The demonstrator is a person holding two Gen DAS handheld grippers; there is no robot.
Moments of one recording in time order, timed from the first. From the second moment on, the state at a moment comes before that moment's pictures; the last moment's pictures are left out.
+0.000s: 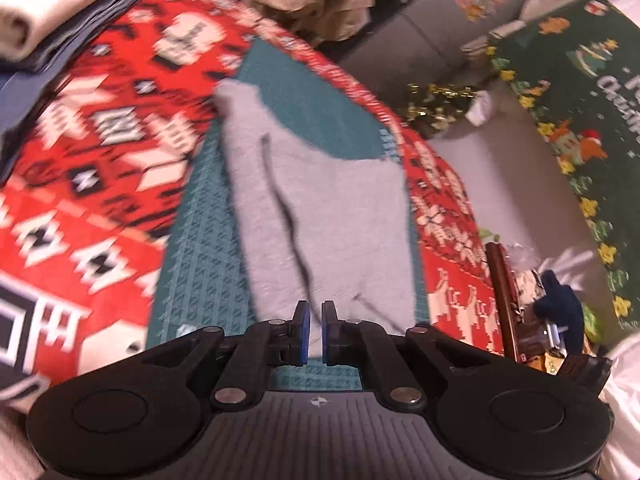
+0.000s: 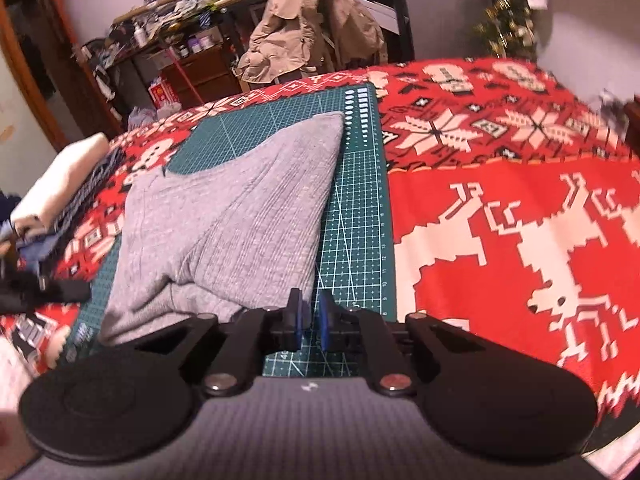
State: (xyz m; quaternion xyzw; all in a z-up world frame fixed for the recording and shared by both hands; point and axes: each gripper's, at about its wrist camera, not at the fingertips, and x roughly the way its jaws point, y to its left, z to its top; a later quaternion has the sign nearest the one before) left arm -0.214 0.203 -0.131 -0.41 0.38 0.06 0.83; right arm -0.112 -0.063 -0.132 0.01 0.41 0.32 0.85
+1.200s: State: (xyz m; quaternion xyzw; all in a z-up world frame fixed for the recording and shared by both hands) left arm -0.232 0.213 -0.151 -0.46 0.36 0.03 0.81; right arm -0.164 -0.015 -0.100 -0.02 0.38 0.45 0.81
